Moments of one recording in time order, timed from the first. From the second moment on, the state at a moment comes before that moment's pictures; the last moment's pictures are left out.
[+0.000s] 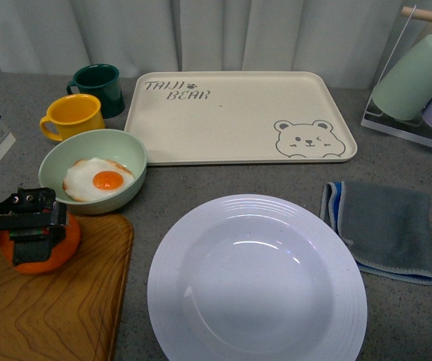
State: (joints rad) left arm -0.12 1.74 0.57 0.19 0.02 -0.17; right arm 0.00 0.00 0.01 0.00 0.00 0.00
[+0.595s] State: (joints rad) left arm -0.53 1.70 0.65 0.17 0.00 -0.30; right arm 0.00 0.00 0.01 0.00 0.00 0.00
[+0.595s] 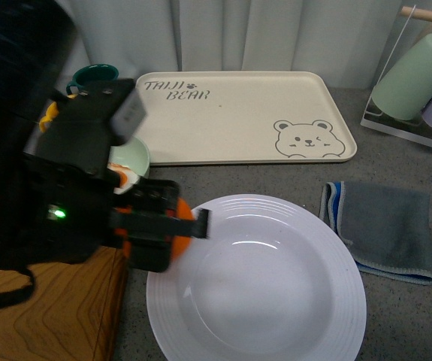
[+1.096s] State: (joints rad) left arm -0.66 1.90 0.76 0.20 0.05 -0.35; right arm 0.00 0.00 0.01 0.00 0.00 0.00
